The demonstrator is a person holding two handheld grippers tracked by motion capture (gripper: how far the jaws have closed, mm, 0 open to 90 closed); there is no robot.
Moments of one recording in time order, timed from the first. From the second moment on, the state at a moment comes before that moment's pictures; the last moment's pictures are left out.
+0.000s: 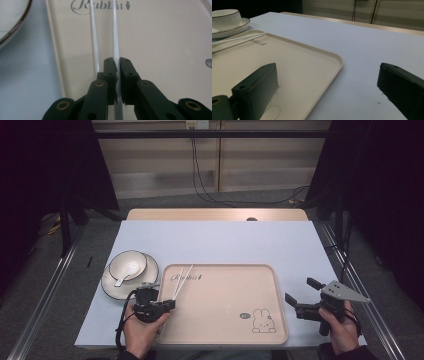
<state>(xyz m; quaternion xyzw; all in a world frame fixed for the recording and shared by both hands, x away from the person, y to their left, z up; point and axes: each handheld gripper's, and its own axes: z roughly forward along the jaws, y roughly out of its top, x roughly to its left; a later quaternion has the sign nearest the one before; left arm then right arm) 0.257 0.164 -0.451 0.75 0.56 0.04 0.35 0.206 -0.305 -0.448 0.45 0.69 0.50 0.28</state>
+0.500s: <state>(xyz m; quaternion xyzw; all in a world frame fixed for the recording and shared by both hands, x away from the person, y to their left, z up) 0.261 0.151 -0.463 0.75 0.57 0.06 0.33 0.205 -0.306 -0.448 0.44 0.69 0.50 0.27</state>
